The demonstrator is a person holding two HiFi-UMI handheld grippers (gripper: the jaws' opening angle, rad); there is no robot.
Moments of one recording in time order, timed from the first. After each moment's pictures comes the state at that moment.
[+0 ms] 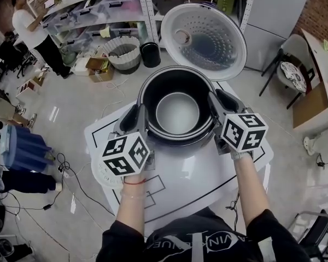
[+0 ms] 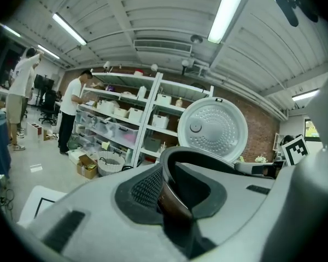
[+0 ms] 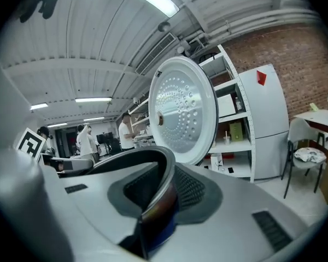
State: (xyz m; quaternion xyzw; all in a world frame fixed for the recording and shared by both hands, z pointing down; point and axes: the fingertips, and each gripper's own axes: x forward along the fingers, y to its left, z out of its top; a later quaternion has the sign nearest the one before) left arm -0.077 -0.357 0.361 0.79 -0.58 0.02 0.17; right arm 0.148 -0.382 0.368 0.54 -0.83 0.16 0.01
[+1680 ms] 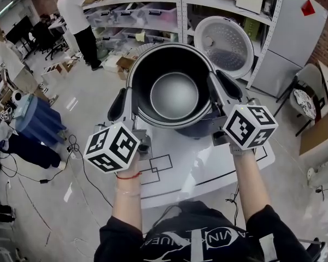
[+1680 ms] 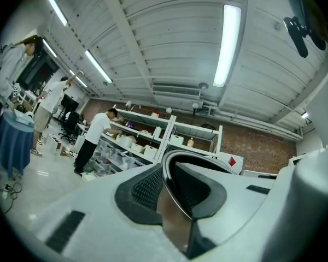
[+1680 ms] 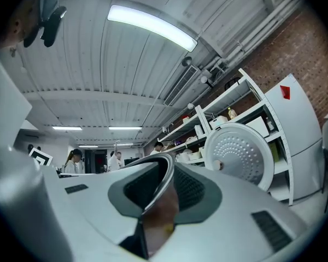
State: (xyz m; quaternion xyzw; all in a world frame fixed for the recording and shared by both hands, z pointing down) left arm -0.153 -0.203 0.226 0.73 -0.66 -0.15 0.08; right arm 0.070 -0.266 0.213 0.43 -0.89 0.07 -0.13
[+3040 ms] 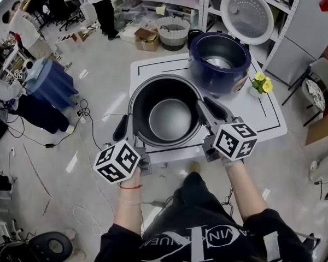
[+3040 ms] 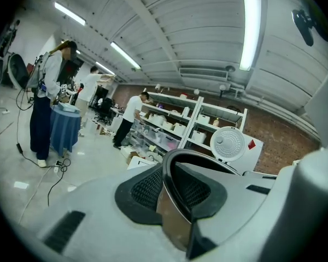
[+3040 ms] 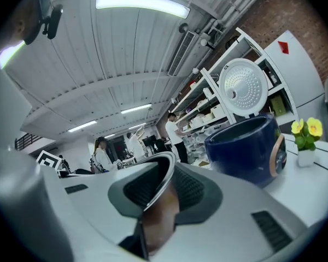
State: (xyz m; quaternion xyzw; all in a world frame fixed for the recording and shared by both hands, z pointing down) left arm -0.235 0.020 0.387 0.64 -0.74 -0.08 0.21; right arm -0.024 -0.078 0.378 0.34 -0.92 0.20 -0.04
